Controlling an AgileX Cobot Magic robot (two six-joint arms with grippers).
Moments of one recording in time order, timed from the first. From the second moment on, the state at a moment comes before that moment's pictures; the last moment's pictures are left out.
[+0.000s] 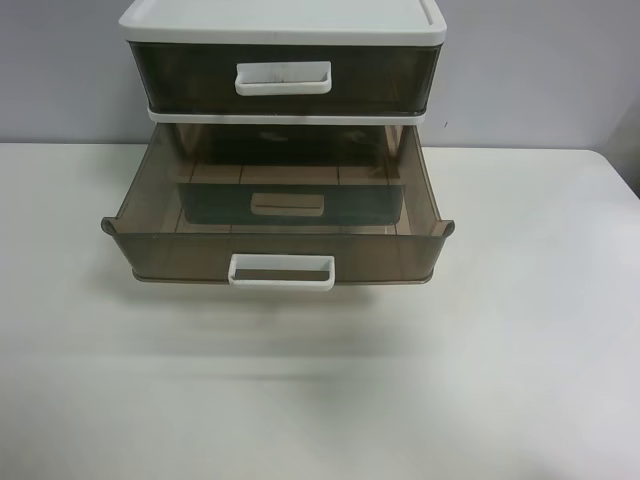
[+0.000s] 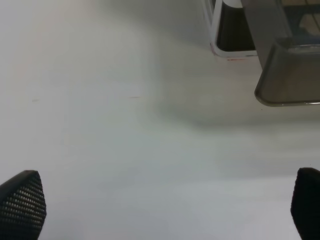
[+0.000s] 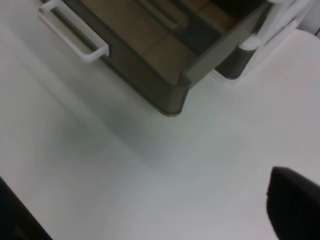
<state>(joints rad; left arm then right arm) 0.05 -0.01 -0.51 -0.08 1.06 0.13 0.92 0.43 -0.90 -0.13 1.22 0.01</state>
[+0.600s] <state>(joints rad) 0.05 -0.01 -0.51 -0.08 1.06 0.13 0.26 0.00 -0.53 -0.06 1.11 0.04</state>
